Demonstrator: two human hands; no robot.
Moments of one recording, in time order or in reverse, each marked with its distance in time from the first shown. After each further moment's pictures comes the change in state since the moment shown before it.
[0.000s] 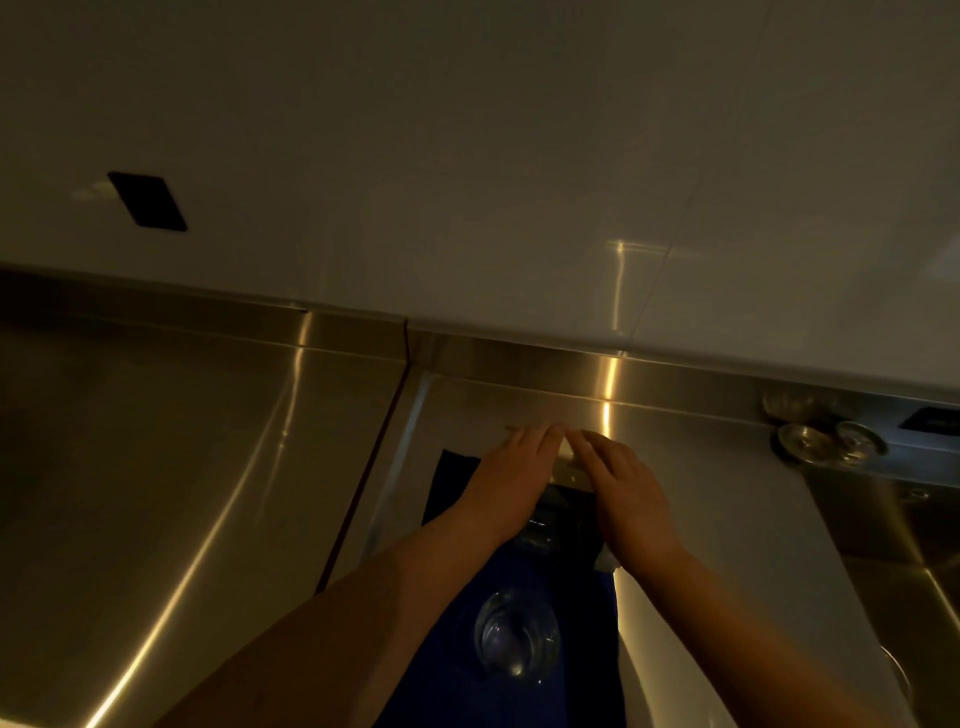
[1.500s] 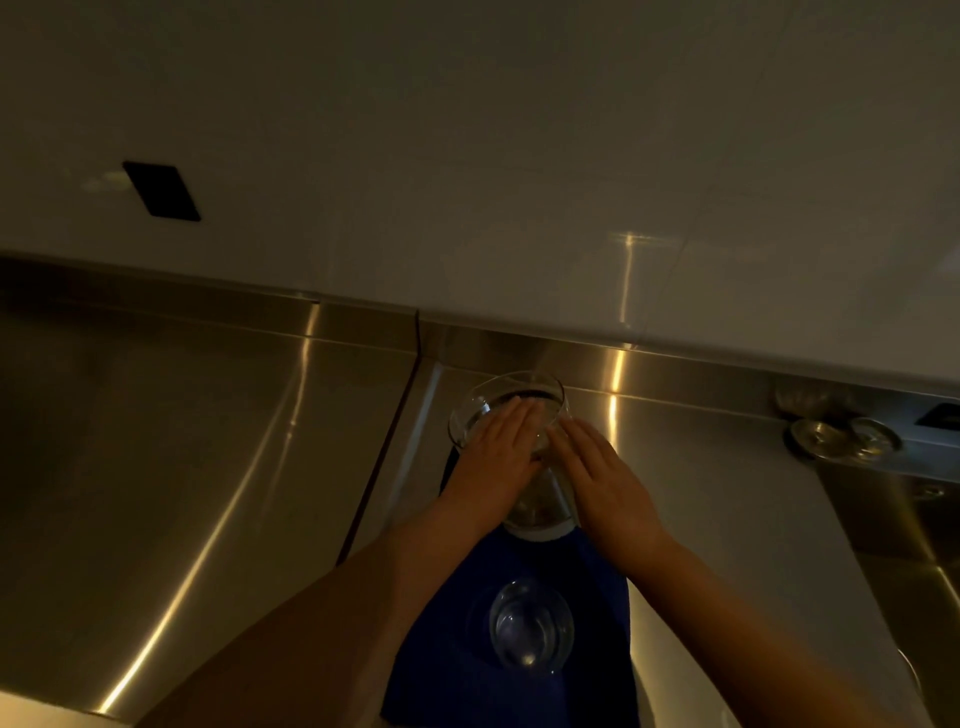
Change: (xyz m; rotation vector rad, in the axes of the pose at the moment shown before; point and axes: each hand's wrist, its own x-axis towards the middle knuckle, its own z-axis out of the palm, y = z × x) left_hand -0.015 -0.023 -0.011 0.048 -0.032 -0.143; right_hand 0.010 -0.024 0.011 0.026 -0.107 -0.103
